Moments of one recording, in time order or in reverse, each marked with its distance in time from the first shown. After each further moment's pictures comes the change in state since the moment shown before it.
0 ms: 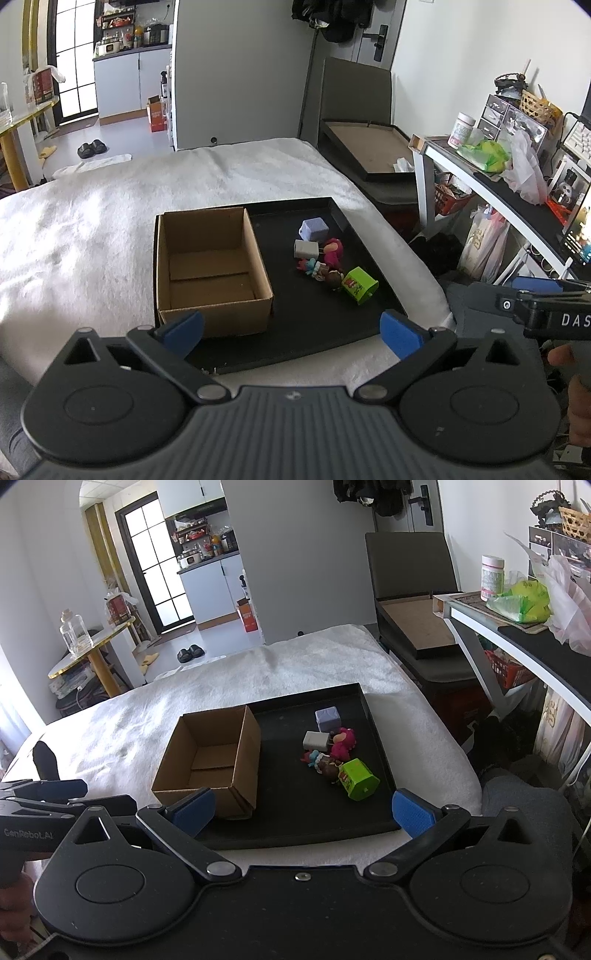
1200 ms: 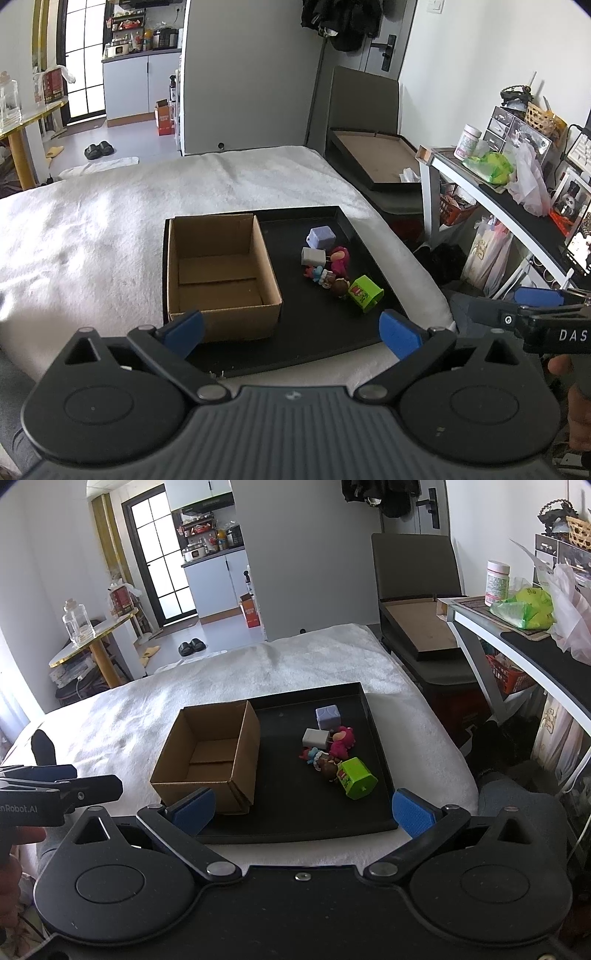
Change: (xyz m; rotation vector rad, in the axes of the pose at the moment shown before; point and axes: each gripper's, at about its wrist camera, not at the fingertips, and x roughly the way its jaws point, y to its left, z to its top) left arm -0.009 0.008 0.001 -0.025 -0.023 0.009; right arm -0.003 0.003 -0.001 -0.024 0.005 -0.004
